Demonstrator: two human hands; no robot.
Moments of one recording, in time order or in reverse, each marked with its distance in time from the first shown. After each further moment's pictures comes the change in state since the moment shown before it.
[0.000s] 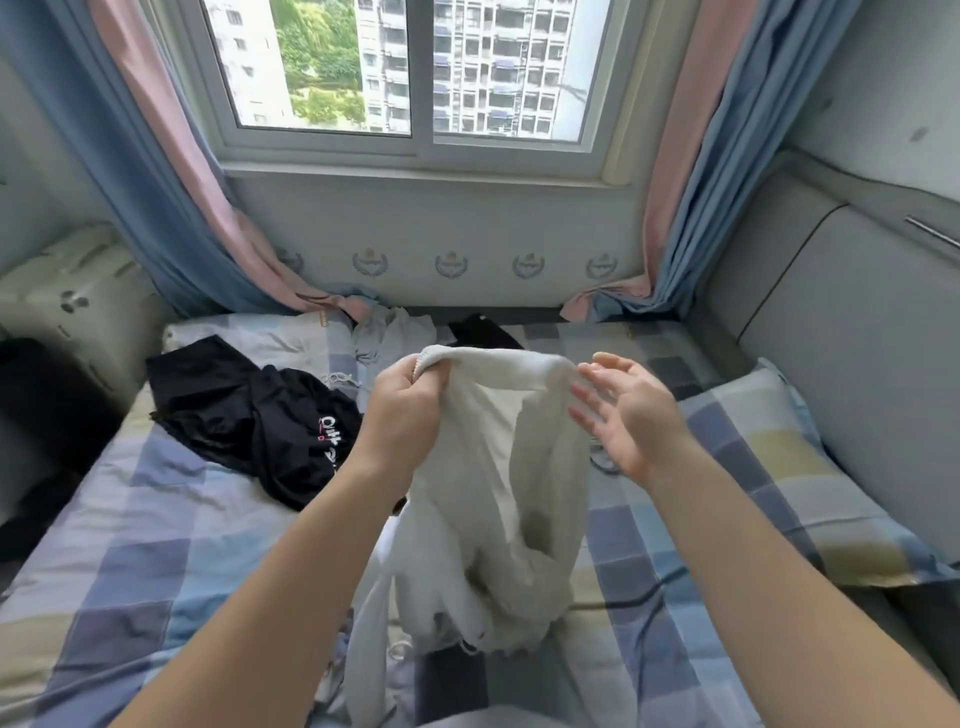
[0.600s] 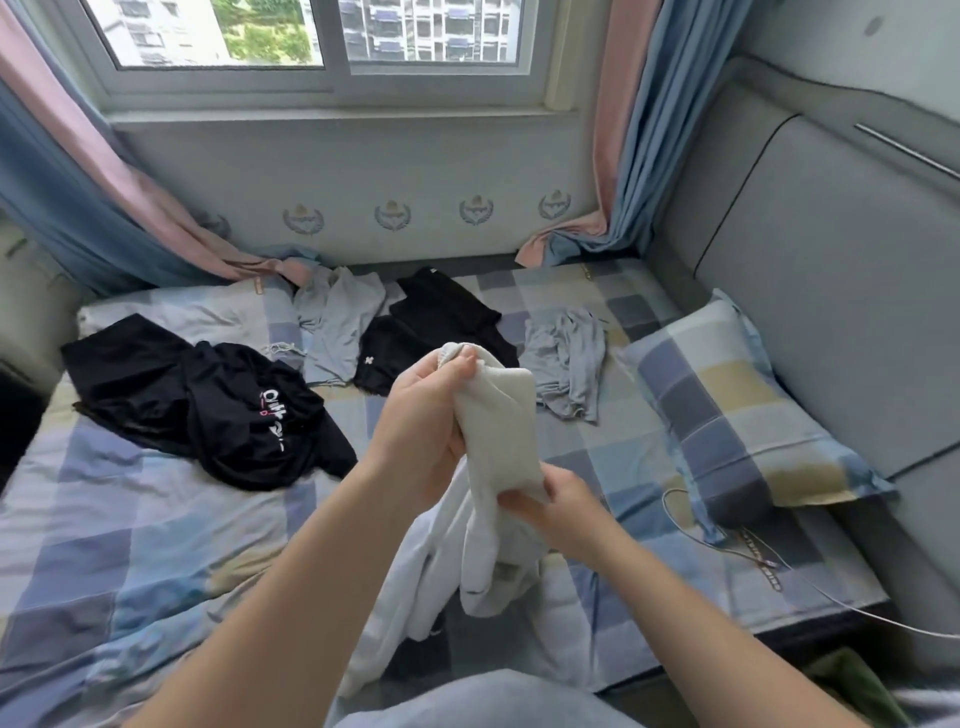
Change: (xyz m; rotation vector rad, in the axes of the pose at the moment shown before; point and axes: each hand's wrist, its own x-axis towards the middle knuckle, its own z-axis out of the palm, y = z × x) left_hand -0.039 0.001 0.131 -0.303 -0.283 -0.231; right_hand -0.016 0.098 -0.135 -0.790 -0.319 -0.028
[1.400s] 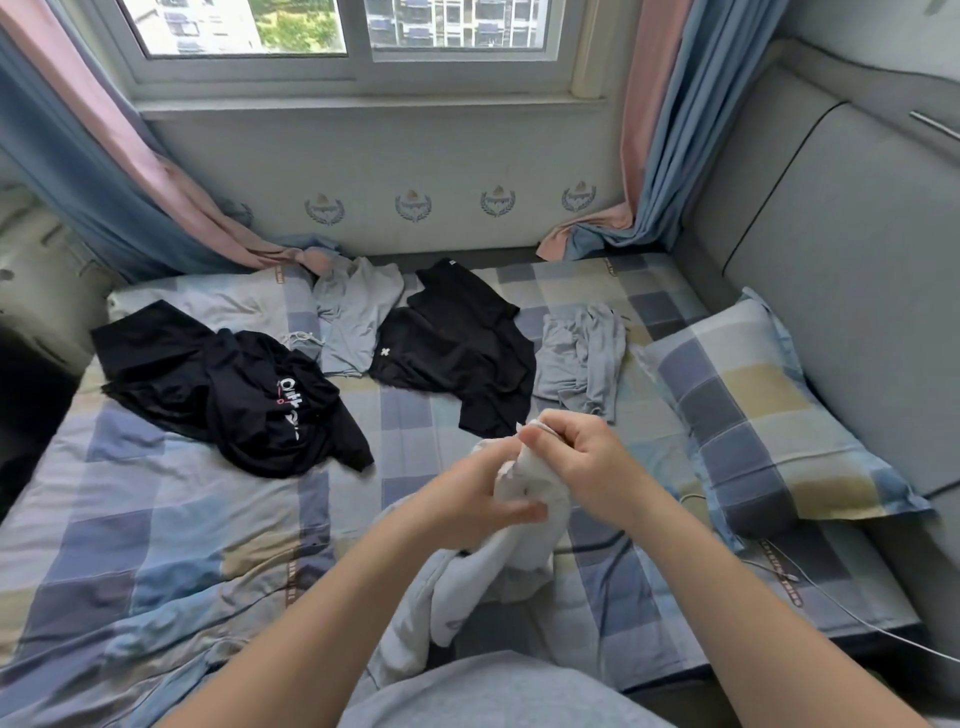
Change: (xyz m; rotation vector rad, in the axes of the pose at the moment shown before) left_hand 0.025 -0.088 -0.020 0.900 -0.413 0.024; right_hand 0.021 -0.039 -0.037 0.039 -0.021 -0.312
